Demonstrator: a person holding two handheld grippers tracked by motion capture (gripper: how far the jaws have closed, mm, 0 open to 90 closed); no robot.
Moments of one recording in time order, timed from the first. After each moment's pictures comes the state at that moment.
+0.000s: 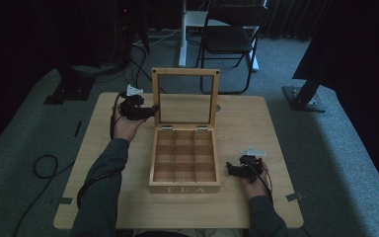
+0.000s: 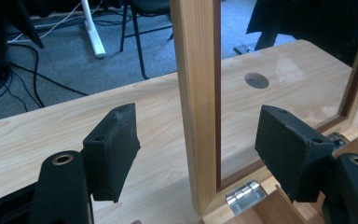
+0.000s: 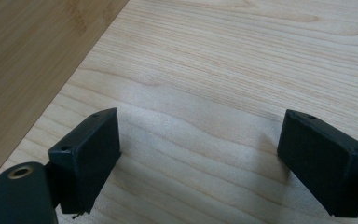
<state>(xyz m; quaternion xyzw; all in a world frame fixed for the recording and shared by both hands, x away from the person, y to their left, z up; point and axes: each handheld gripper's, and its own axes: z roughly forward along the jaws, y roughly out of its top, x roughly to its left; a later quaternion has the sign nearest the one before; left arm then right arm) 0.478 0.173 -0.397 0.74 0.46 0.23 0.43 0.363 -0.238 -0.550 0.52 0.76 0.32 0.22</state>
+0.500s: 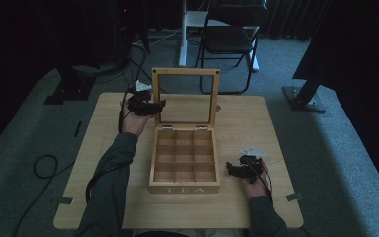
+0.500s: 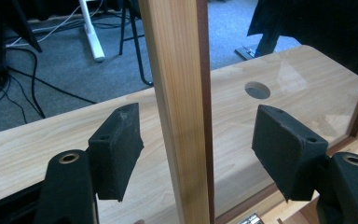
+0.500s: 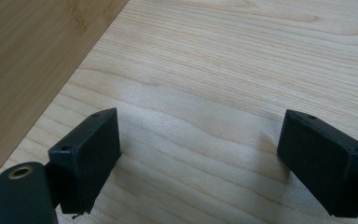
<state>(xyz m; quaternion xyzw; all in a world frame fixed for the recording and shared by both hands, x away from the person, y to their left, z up) 0.498 0.153 -0.398 0.74 0.46 0.23 0.43 0.363 -0.238 -0.550 0.52 0.76 0.32 0.22</state>
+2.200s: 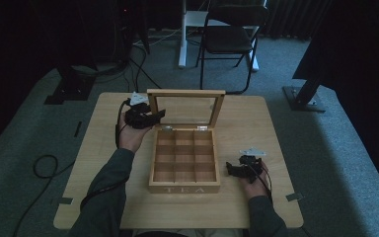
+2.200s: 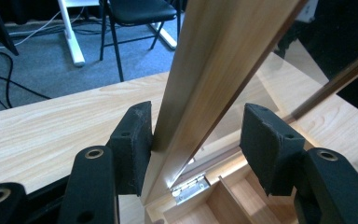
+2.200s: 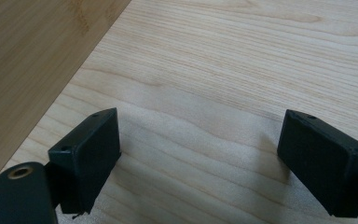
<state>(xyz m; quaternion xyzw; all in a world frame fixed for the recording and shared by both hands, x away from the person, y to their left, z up) 0.438 0.155 -0.394 0.74 0.44 0.21 0.46 0.363 -0.237 -0.550 0.52 0.76 0.32 0.22</state>
